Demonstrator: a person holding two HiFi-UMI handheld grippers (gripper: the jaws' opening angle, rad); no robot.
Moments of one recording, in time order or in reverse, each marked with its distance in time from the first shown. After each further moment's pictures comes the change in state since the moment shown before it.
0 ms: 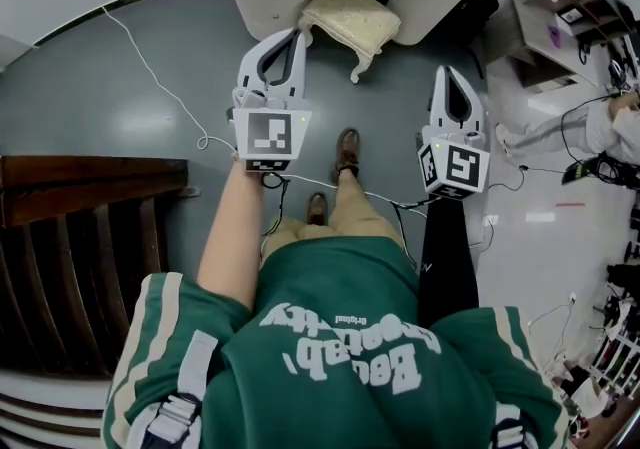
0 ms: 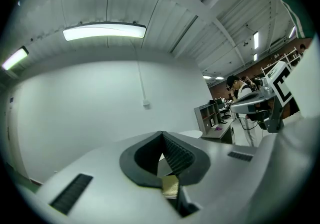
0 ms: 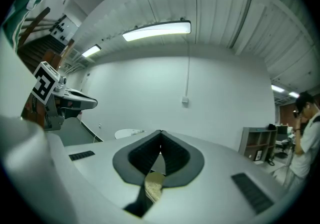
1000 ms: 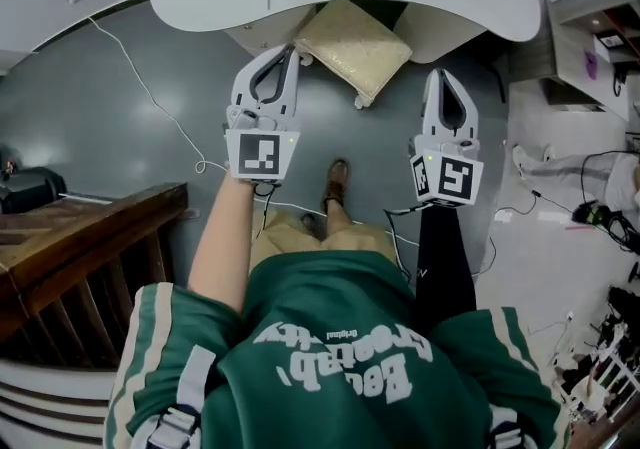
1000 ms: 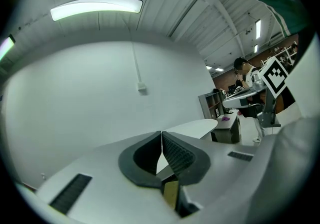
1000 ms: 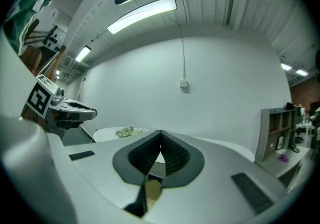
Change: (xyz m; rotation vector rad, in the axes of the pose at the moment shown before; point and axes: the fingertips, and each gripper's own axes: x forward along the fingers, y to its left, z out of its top) left arm 0.245 0.029 -0.112 0.044 0.019 -0.029; right arm 0.247 -0.084 -0.096 0.107 0.021 0.076
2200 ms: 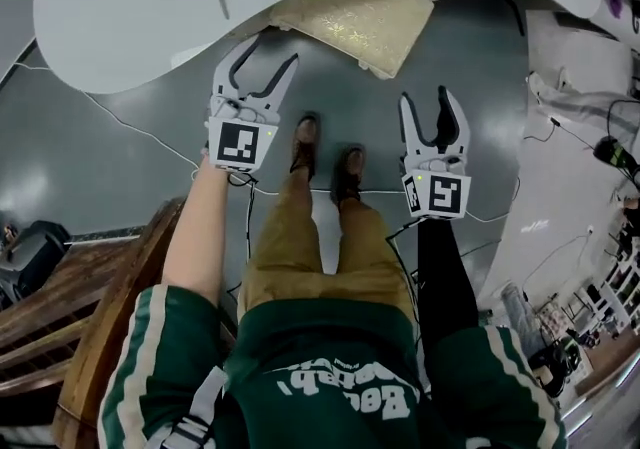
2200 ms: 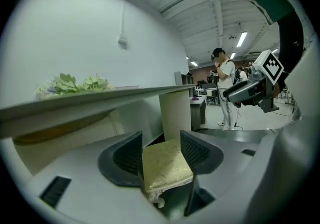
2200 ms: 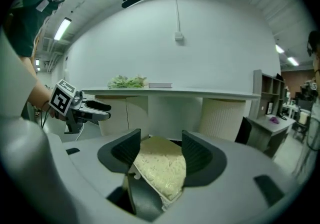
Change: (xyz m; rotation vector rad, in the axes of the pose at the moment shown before) left arm 0.083 0.008 -0.307 -0.094 0.185 -0.423; right arm 0.062 0.068 -0.250 0.088 0.343 -0.115
